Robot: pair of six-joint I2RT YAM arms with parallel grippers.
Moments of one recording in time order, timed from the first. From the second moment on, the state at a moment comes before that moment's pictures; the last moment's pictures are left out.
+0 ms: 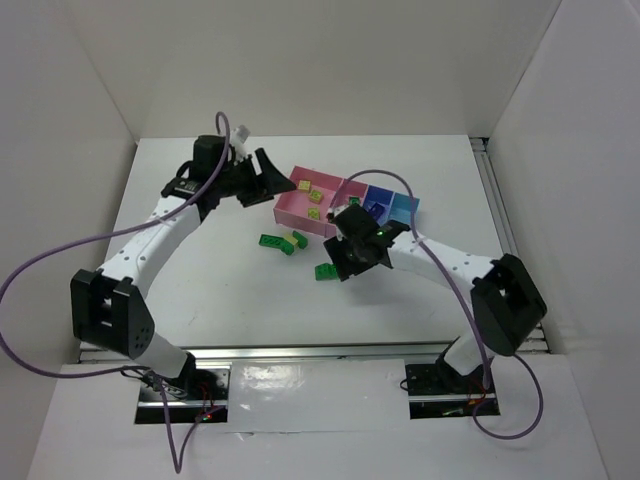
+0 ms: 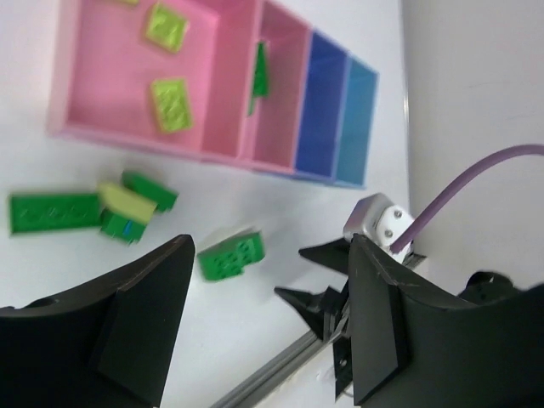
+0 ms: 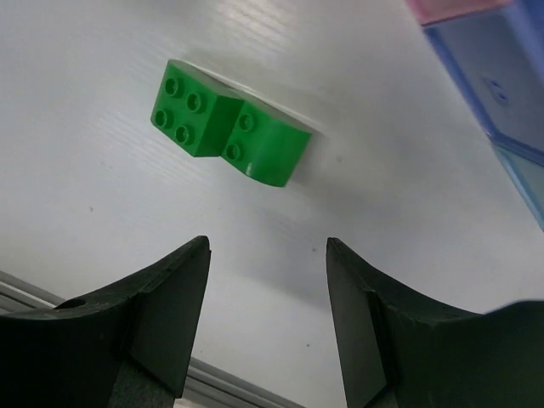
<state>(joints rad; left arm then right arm) -0.28 1.53 1.36 -0.39 0.42 -0.66 0.71 1.52 1.05 -0.57 0.07 0.24</state>
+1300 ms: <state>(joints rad) -0.14 1.46 1.15 -0.47 0.53 -0.61 0.80 1.89 1.29 -0.48 0.00 0.19</state>
